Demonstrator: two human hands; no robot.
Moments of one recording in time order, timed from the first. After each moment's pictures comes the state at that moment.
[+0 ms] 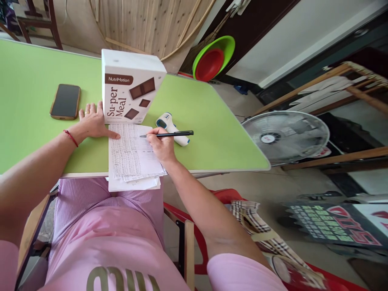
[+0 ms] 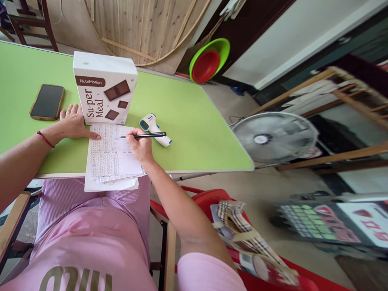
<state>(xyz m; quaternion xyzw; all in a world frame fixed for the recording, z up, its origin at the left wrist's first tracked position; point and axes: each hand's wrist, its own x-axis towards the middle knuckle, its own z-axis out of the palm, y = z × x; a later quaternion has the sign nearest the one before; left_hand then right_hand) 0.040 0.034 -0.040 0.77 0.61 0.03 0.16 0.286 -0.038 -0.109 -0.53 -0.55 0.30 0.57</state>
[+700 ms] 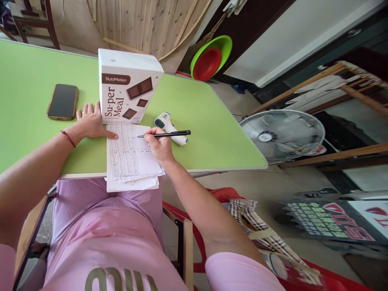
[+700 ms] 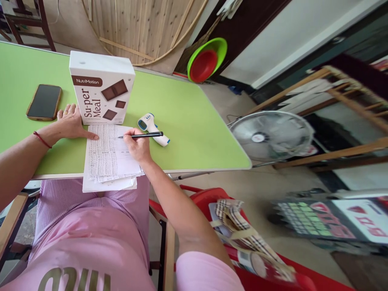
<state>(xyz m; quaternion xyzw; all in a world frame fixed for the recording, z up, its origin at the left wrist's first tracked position) 0.036 0.040 -0.046 0.78 0.61 0.04 0.16 0.283 -0.041 -0.105 -0.52 -0.55 0.33 0.57</state>
